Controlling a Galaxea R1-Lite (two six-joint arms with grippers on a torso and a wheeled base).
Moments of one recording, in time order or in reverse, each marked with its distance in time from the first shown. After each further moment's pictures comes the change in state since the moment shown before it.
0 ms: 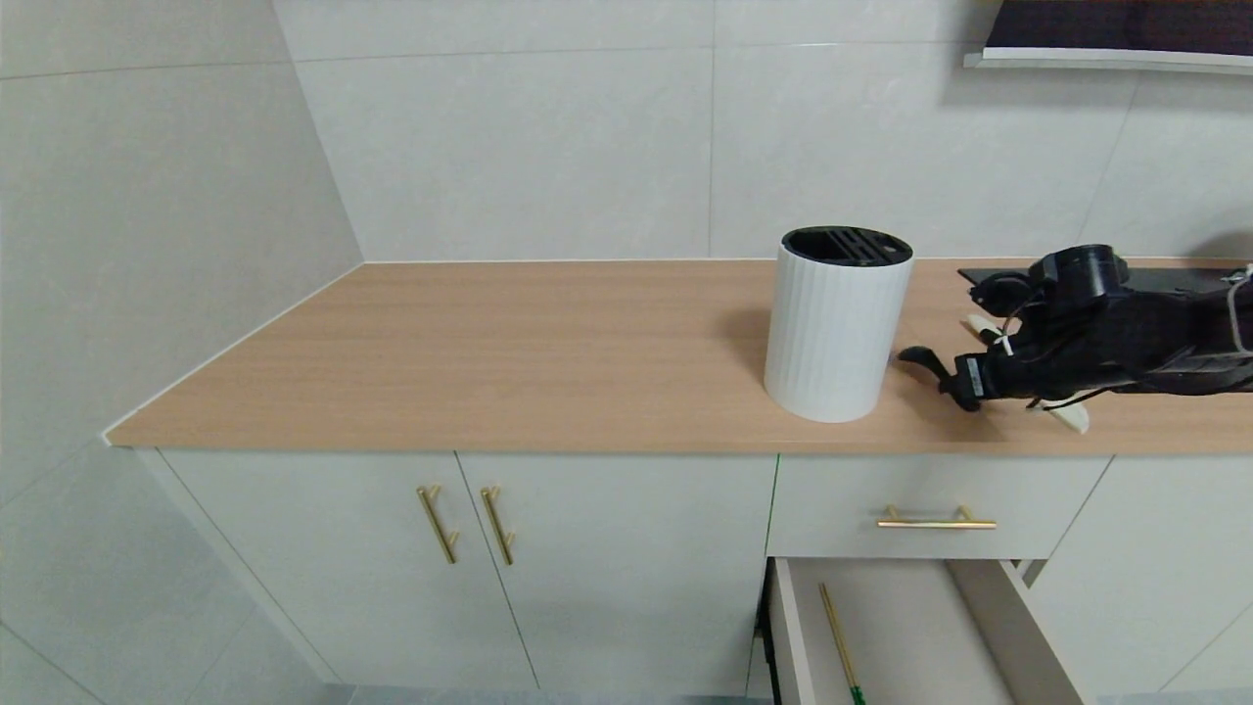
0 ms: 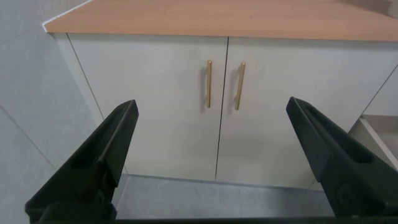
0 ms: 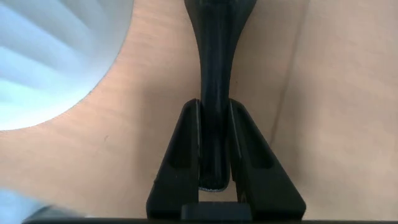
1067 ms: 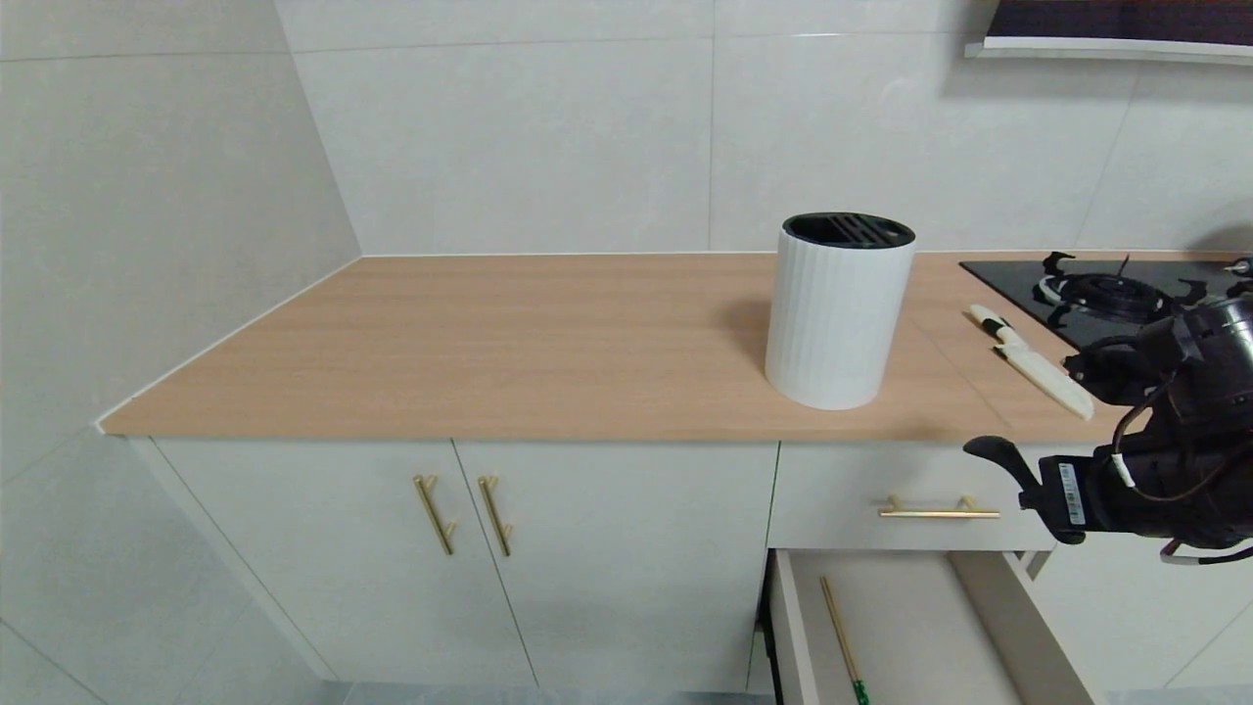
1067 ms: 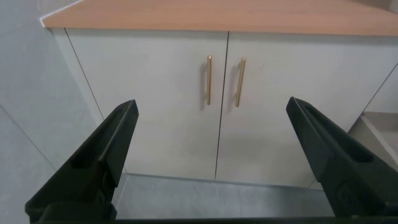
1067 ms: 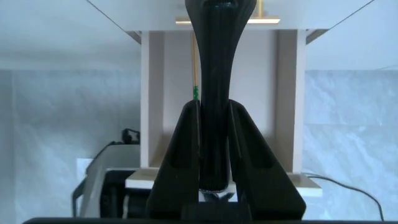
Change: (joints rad) left arm 0.000 0.000 0.000 0.000 0.000 0.000; right arm 0.244 -0.601 0.694 0.038 -0.306 0.296
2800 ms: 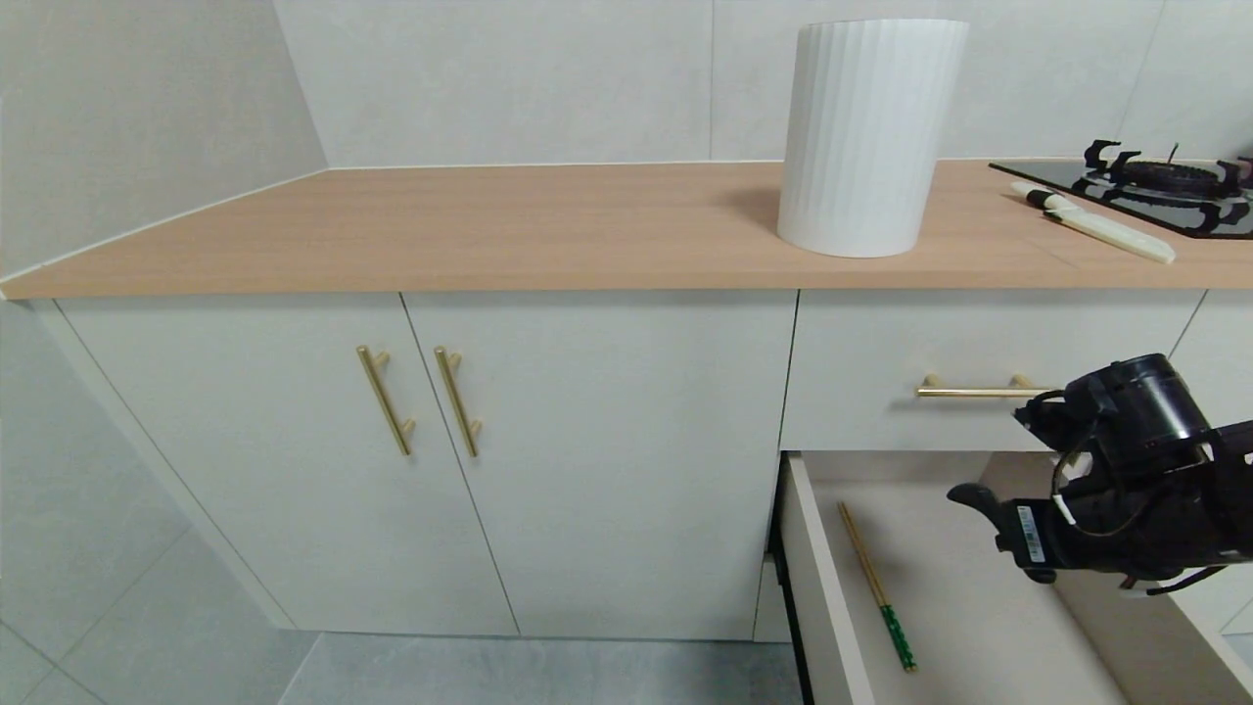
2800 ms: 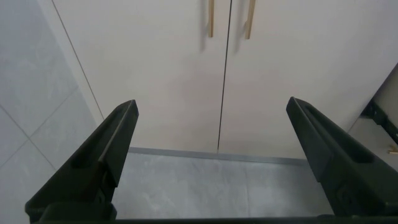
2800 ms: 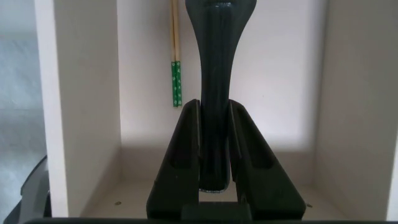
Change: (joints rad) left arm 0.000 0.000 0.000 0.000 0.000 0.000; right arm 0.005 0.141 0.070 -0.089 -0.010 -0.004
